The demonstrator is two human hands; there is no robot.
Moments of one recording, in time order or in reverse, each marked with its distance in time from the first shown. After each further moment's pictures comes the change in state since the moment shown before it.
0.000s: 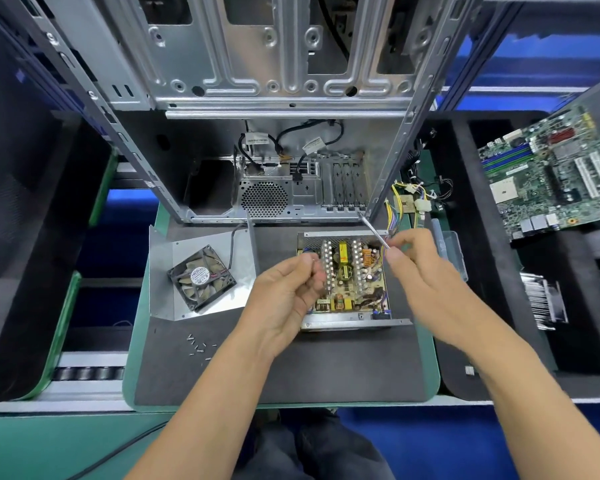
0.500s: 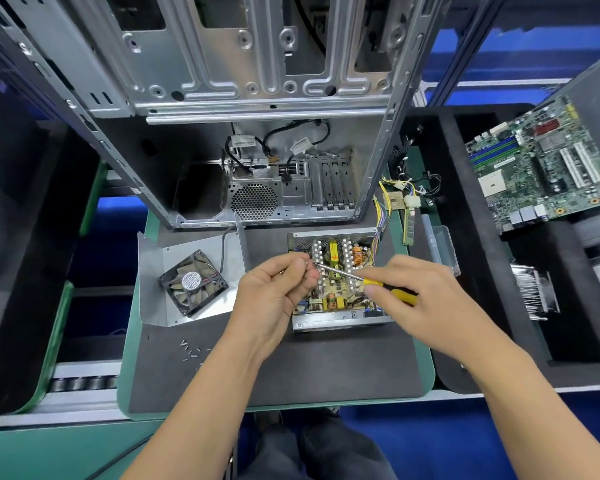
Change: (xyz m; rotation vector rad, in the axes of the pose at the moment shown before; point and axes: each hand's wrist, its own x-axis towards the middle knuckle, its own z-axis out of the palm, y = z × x) left_hand -0.002 -0.001 -0.003 0.137 -0.047 0.152; right_hand -0.017 0.002 -0.004 -0.136 -0.003 -0.200
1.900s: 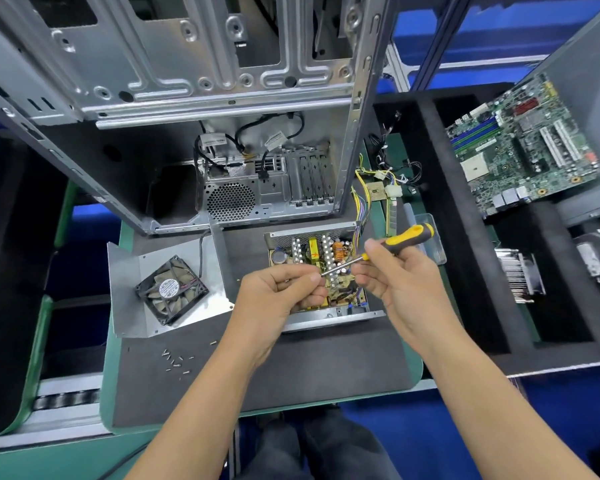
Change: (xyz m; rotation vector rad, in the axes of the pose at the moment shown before) left_hand 0.001 -0.015 0.015 0.358 -0.084 -0.019; right_hand 0.014 0.016 0.031 1.244 0.396 0.526
